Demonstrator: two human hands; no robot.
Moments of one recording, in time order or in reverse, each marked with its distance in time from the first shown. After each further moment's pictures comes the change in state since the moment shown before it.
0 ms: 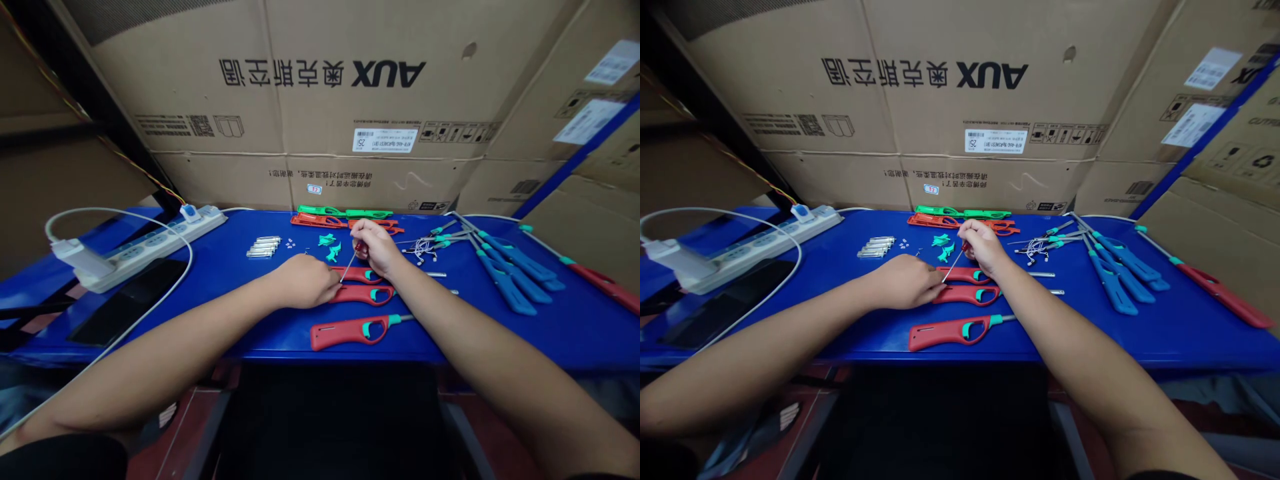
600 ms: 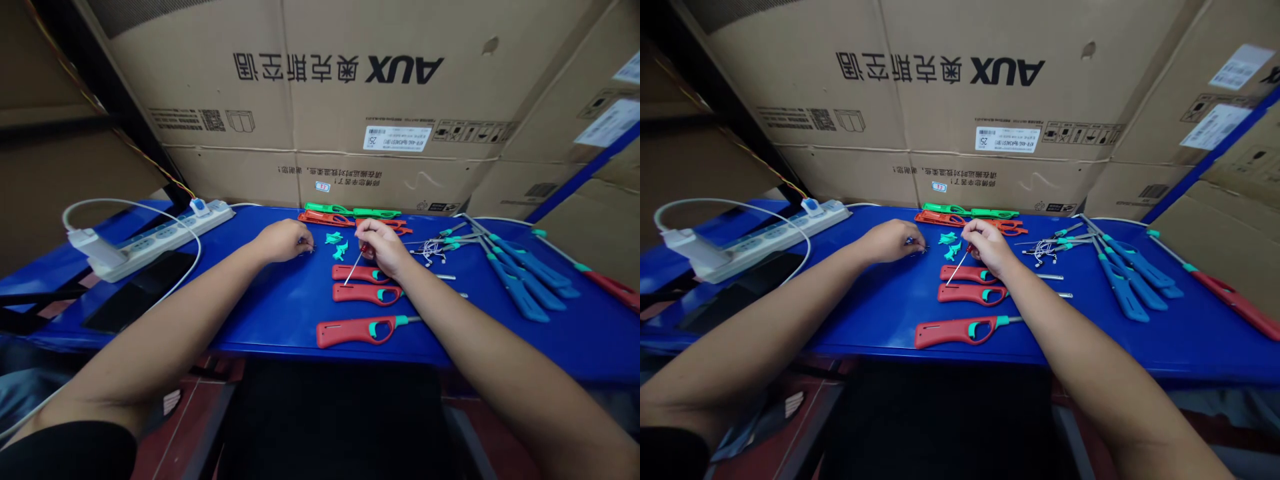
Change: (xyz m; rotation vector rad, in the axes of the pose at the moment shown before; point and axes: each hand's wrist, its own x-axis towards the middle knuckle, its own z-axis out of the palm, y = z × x) left_hand -0.005 -0.094 0.022 -0.228 0.107 -0.256; right_hand -0.001 0.000 -0.001 -0.090 -0.058 -0.022
